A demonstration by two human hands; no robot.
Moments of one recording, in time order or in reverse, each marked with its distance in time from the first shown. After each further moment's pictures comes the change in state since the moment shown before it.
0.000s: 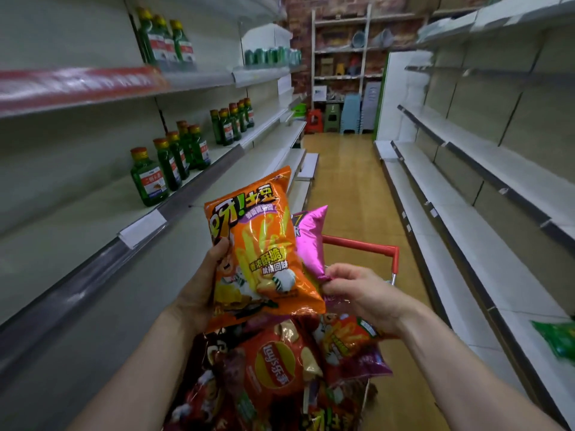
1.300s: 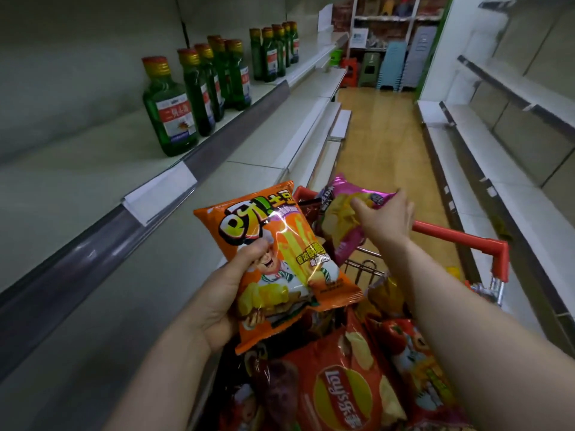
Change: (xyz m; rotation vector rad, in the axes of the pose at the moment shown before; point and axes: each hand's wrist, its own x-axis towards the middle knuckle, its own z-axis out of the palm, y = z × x) left_hand 0.049 -0.004 -0.107 0.014 0.323 -0.063; right_hand 0.236 0.012 0.036 -0.496 0.861 -0.002
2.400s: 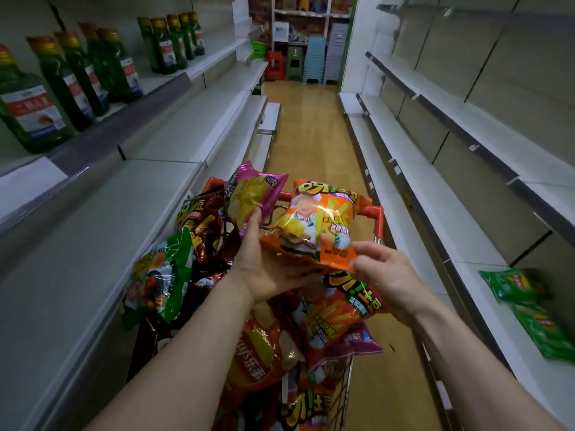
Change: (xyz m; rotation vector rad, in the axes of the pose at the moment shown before) left_hand 0.053 -0.077 0.138 -0.212 -0.342 -0.401; right_hand -0.087 0.106 -0.179 0.358 -0.383 0.058
